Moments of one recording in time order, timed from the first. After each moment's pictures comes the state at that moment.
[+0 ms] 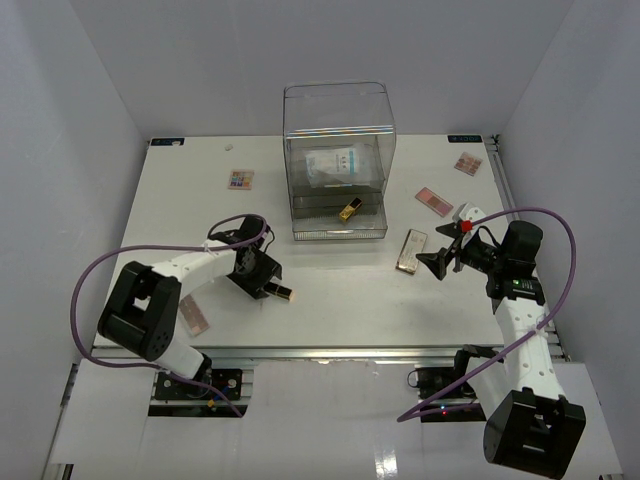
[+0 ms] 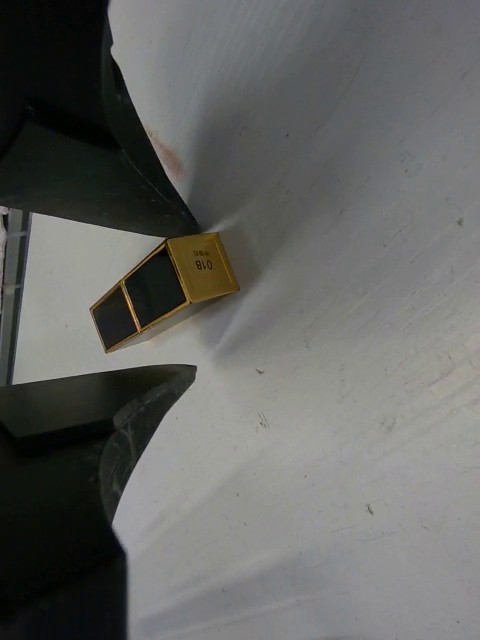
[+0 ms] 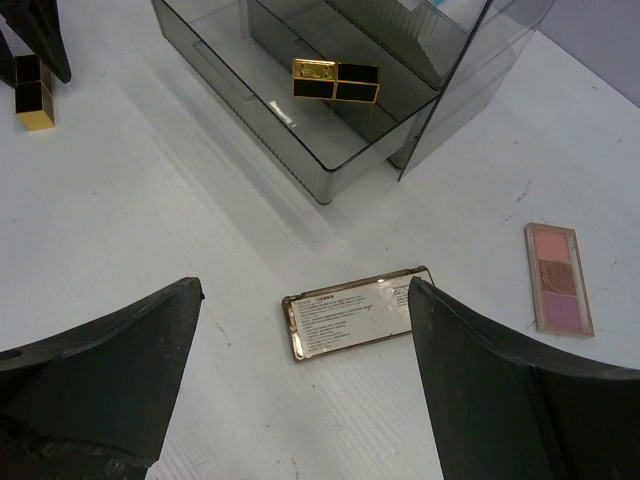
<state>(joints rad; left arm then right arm) -0.46 1.51 0.83 -0.60 -0.03 -1.34 -0.19 0.85 0.56 -0.14 -1.04 -0.52</state>
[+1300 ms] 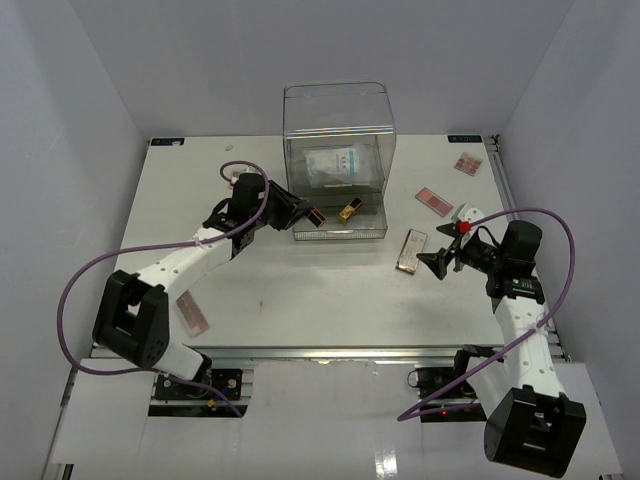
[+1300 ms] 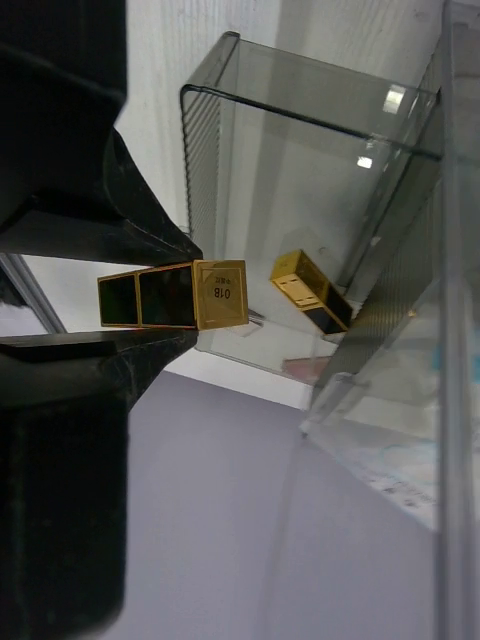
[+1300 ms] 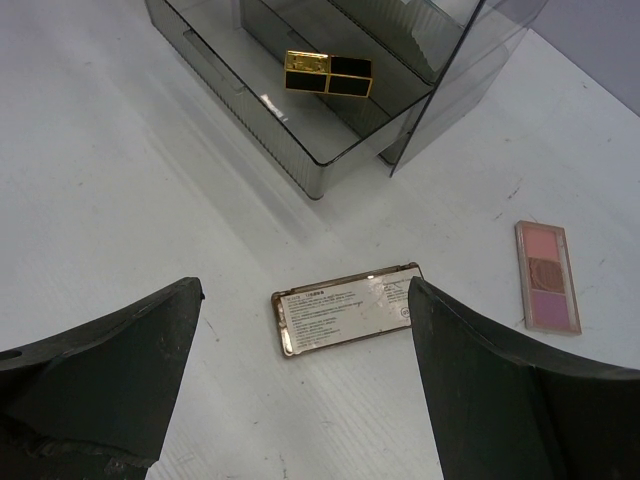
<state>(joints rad) -0.47 1.47 1.01 -0.03 0.12 -1.21 -0.19 0.86 0.56 -0.14 -1.03 -0.55</state>
